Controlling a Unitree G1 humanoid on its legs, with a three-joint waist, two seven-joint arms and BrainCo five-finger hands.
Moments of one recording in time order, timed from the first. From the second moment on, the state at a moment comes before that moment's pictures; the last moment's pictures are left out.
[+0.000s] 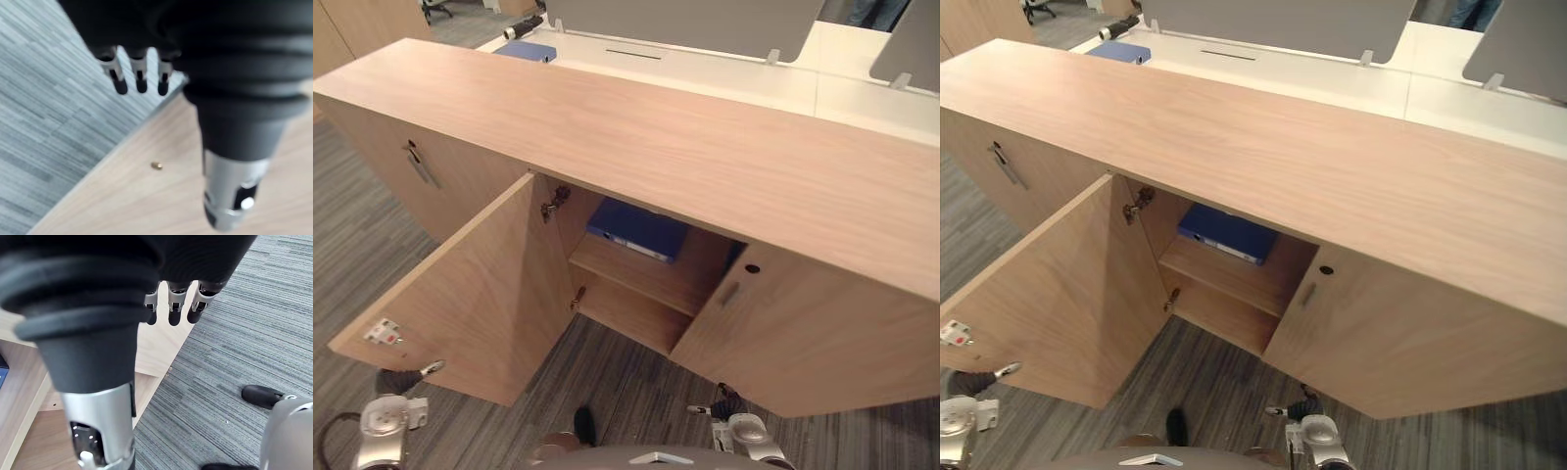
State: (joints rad) left arm 0.12 0.41 0.27 0.76 0.02 -0.09 0.12; right arm 0.01 -0.14 -0.10 0.99 -0.12 -0.03 -0.11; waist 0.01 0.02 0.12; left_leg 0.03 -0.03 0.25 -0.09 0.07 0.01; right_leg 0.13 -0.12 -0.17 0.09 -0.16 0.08
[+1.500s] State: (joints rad) left arm 0.01 0.11 -0.41 0.68 0.00 -0.10 -0.07; right arm 0.10 -0.13 -0.10 0.93 -0.16 0.00 -0.09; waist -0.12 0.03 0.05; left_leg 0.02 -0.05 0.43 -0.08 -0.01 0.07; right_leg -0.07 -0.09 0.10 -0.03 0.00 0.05
